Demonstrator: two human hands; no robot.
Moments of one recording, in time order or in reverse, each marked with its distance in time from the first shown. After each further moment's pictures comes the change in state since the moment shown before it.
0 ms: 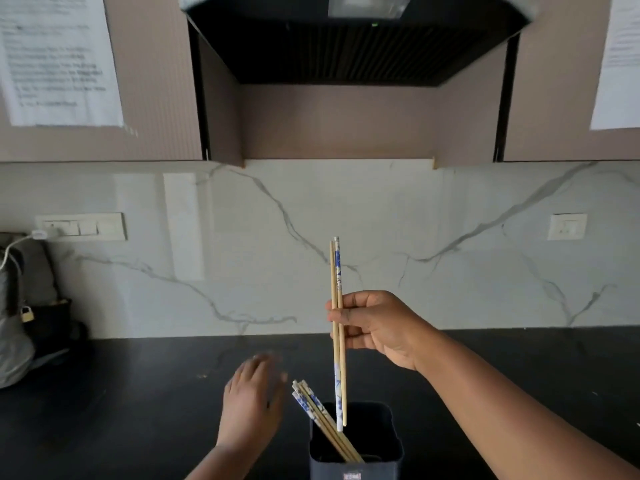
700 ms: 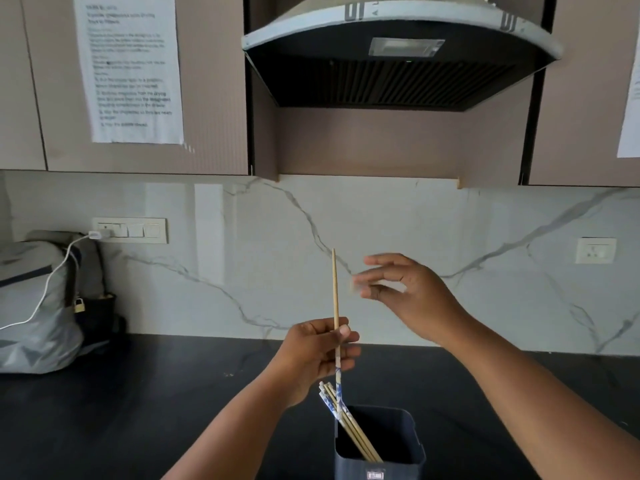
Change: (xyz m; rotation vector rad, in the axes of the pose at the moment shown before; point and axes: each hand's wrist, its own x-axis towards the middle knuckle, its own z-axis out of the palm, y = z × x) left_hand 0.056 0.097 -0.078 -1.232 -0.446 -0.664; right_hand -0.029 -0.054 0.017 -0.776 0.151 -0.673
